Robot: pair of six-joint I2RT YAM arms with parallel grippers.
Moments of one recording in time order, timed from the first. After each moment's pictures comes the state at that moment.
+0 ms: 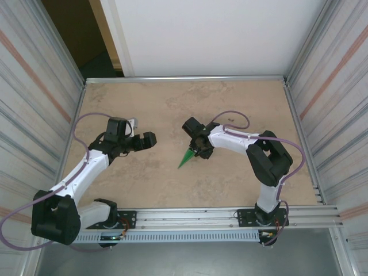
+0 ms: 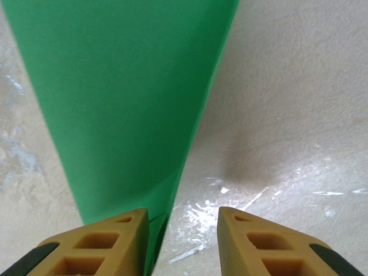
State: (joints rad) left arm -0.27 1.15 0.75 -0.43 0.29 -0.44; right arm 0.77 1.84 1.22 -0.70 0.13 1.34
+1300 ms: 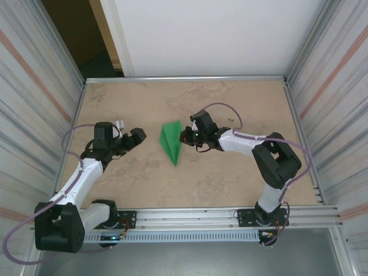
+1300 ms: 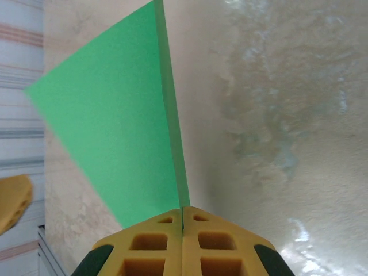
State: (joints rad) left arm -0.10 1.06 0.62 -0.27 0.44 -0.66; right arm 0.67 1.77 1.02 0.01 -0.32 0.89
